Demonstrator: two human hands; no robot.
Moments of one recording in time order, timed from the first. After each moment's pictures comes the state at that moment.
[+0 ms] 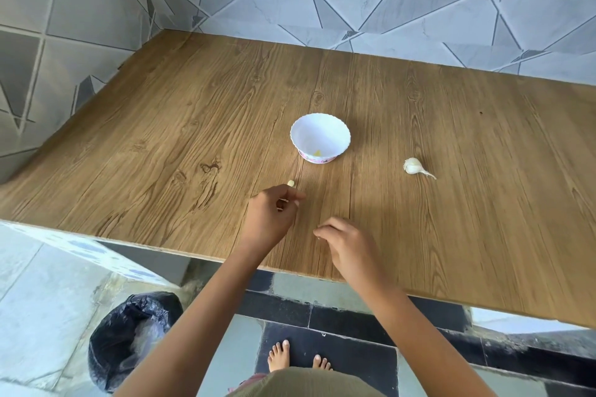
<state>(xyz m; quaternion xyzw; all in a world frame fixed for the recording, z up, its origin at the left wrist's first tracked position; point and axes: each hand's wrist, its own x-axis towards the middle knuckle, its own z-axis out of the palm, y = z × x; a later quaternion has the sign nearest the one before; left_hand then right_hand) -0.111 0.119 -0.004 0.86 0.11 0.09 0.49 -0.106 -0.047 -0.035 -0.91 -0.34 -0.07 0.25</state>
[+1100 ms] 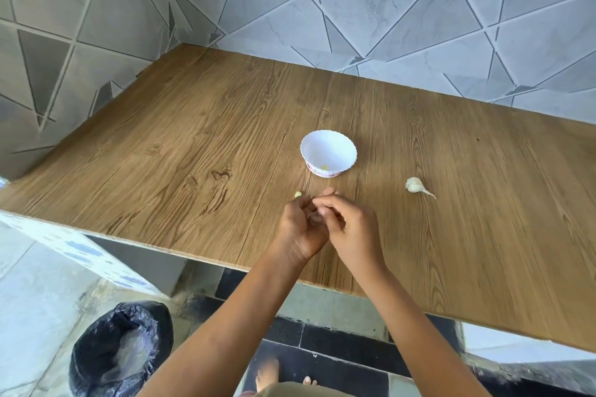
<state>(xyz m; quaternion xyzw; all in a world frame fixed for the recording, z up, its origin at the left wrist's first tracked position) -0.096 0.080 0.027 0.19 0.28 -0.12 0.93 -0.092 -0.018 0.010 -0.85 -0.25 -0.16 0.43</state>
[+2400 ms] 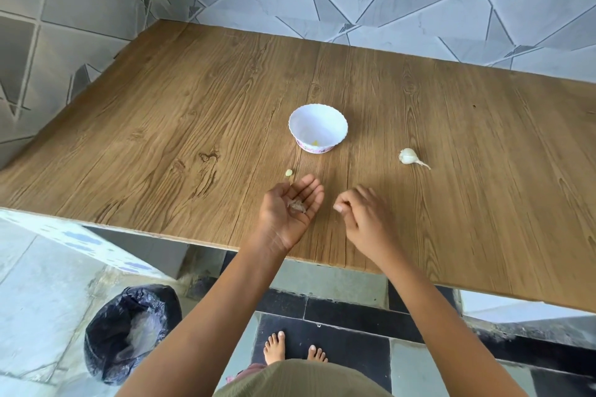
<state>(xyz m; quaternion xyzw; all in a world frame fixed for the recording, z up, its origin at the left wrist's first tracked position) -0.110 0.087 0.012 0.21 0.31 -0.09 0.92 -0.088 -0.070 -0.028 -0.93 -0.26 -0.13 0.24</state>
